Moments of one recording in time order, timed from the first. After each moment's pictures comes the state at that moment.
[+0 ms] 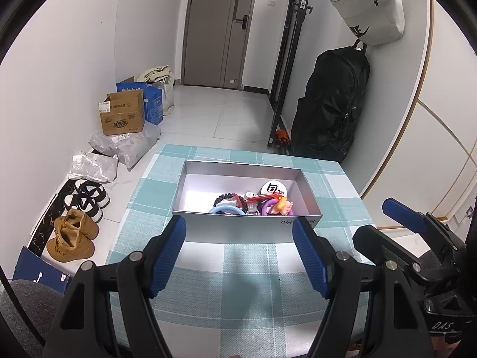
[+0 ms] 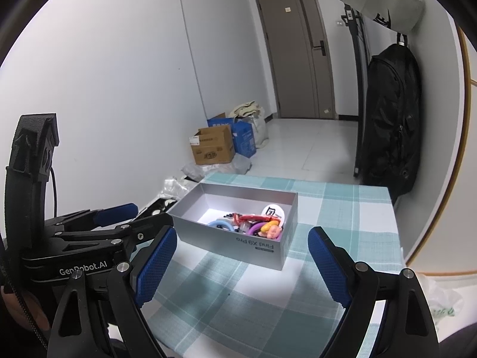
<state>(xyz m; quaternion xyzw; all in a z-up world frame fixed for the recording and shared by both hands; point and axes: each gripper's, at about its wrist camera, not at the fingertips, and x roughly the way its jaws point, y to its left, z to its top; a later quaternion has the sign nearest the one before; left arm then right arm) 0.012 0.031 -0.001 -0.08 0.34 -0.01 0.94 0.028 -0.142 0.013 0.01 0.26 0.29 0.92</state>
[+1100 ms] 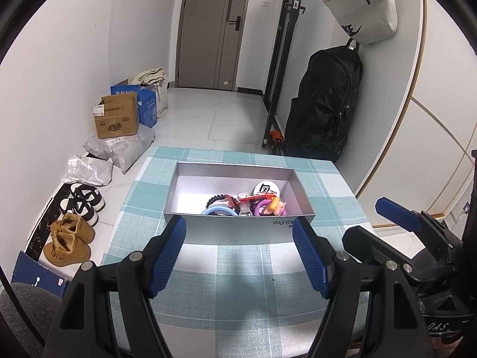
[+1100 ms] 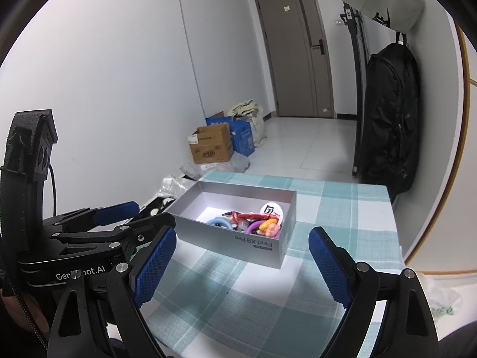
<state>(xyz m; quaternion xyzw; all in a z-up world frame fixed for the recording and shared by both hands) 0.012 0.024 0.000 -0.08 0.34 -0.02 0.94 0.027 -0.141 0.013 0.01 0.26 0.29 0.92</state>
